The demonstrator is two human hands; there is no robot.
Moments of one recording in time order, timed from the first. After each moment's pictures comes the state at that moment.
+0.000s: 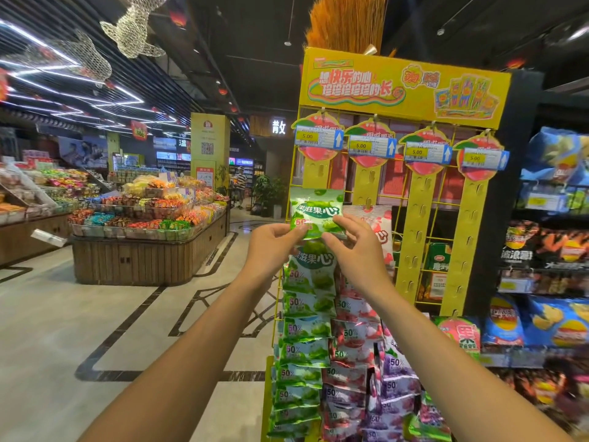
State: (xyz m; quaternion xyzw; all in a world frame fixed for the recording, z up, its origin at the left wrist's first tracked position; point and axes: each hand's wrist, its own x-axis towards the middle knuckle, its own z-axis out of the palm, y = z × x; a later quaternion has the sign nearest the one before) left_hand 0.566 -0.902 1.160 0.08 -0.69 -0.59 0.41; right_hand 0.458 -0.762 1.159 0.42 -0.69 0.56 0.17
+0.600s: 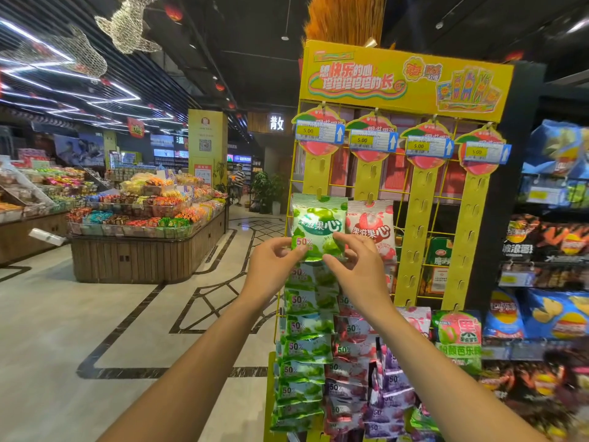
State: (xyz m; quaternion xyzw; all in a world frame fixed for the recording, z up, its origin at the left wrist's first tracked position) left_hand 0.563 -0.908 1.121 0.11 -0.73 -0.54 0.41; right_hand 0.460 -0.755 1.119 0.41 -0.70 0.56 0.15
